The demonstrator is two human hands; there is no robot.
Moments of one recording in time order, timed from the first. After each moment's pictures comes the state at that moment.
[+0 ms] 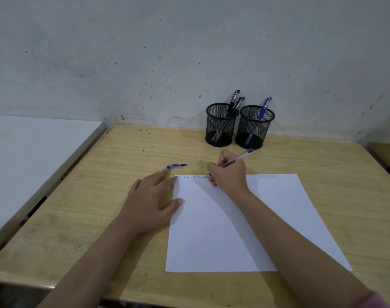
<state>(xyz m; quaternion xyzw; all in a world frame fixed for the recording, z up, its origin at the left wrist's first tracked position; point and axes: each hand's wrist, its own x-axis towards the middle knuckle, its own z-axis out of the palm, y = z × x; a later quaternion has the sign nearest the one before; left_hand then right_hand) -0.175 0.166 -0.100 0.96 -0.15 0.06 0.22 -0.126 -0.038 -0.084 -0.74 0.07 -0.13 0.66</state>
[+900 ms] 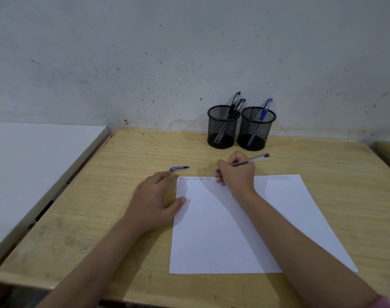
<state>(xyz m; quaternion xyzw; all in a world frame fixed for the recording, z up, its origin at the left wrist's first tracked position) -0.172 0.162 -0.095 0.95 -0.15 0.10 0.27 -0.129 -0.045 -0.078 -0.68 0.13 -0.14 0.71</state>
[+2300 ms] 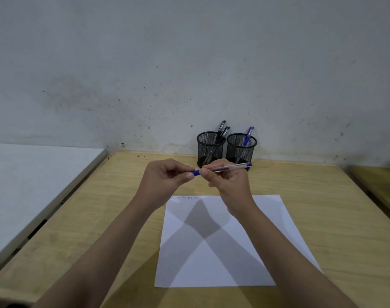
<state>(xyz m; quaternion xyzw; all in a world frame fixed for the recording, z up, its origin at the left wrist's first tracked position) -0.164 0.103 -0.002 0.74 -0.16 0.10 0.64 -0.166 -0.061 -0.023 -0.65 -0.13 -0.15 0.74</state>
